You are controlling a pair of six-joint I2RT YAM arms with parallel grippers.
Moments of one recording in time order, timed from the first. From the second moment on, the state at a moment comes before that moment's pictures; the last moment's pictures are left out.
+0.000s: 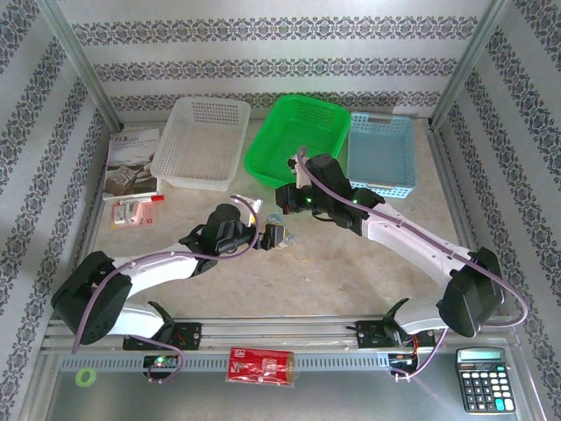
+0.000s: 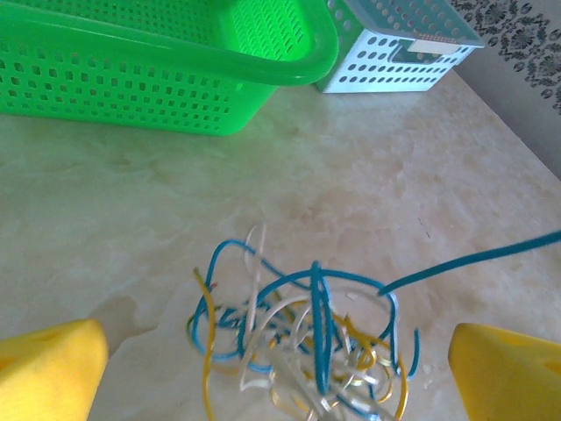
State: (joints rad) left arm -0.67 1.37 0.56 0.33 0.12 -0.39; right arm 0.69 1.39 1.13 -0.33 -0.26 0.53
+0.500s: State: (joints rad) left arm -0.67 1.48 0.57 0.47 0.08 -0.40; right arm 0.70 1.41 1.14 -0.33 -0.28 0.55
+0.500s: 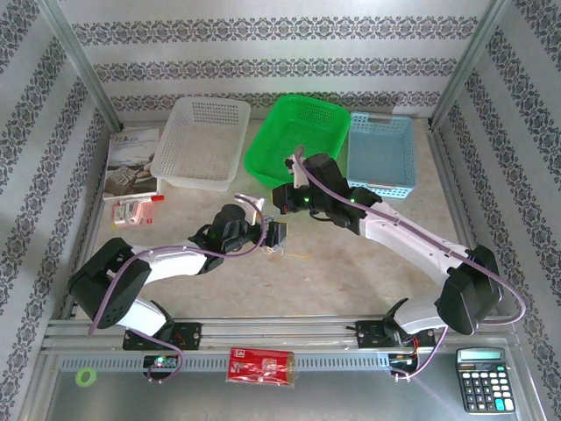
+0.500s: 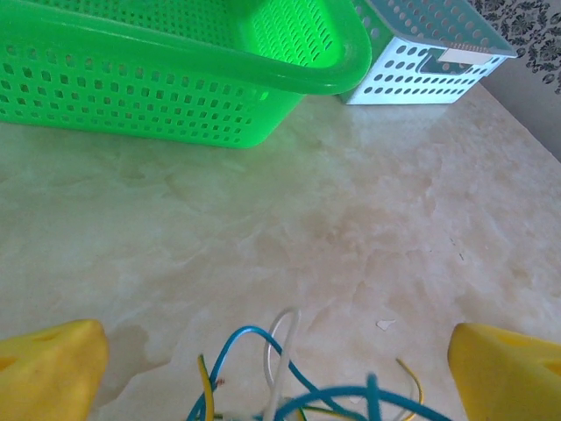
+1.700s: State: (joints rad) left arm -0.67 1.54 0.42 0.59 0.12 -0.48; right arm 0.43 1.27 1.49 -0.16 -0.49 0.81
